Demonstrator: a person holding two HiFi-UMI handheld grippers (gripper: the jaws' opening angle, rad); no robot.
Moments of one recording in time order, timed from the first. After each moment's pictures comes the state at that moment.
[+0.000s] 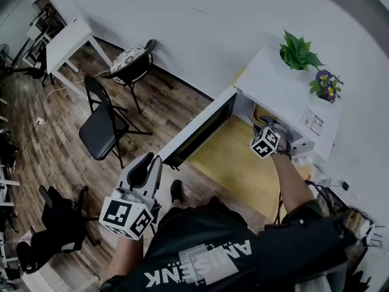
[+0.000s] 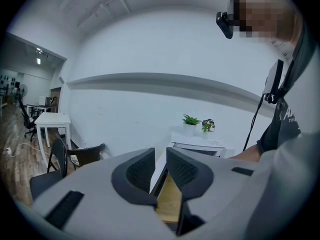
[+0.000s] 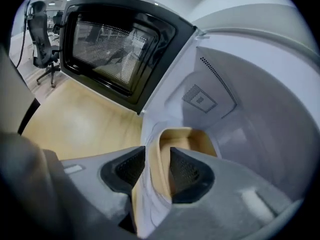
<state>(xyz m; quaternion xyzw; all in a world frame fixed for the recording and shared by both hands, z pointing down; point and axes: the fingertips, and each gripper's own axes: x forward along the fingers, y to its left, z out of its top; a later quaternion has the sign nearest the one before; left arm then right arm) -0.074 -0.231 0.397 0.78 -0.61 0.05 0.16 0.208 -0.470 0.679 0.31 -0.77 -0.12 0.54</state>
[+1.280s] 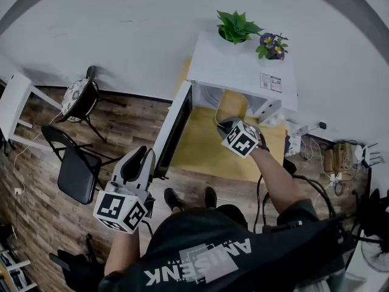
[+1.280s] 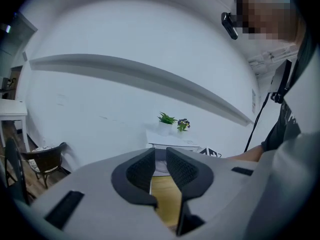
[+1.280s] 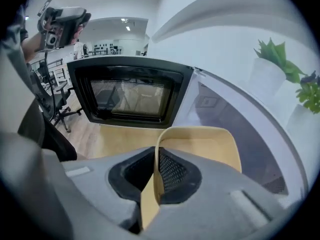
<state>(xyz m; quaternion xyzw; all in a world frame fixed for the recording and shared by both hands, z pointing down) -0.065 -0.286 0.399 0.89 -0.42 0.05 0.17 0.150 -0.356 0.613 0.33 -0.82 0.07 0.46</state>
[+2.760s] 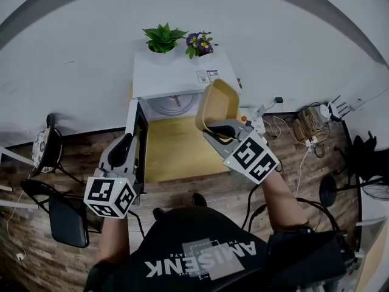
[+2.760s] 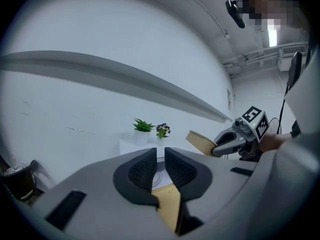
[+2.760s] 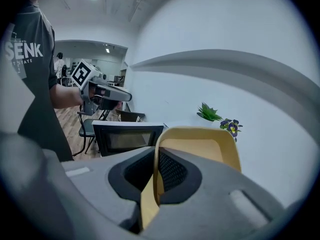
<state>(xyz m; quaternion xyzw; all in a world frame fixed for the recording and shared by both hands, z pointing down) 0.019 -0.313 0.369 0.95 -0.30 0.04 0.10 0.172 -0.231 0.392 0.49 -0.81 0.04 0.32</state>
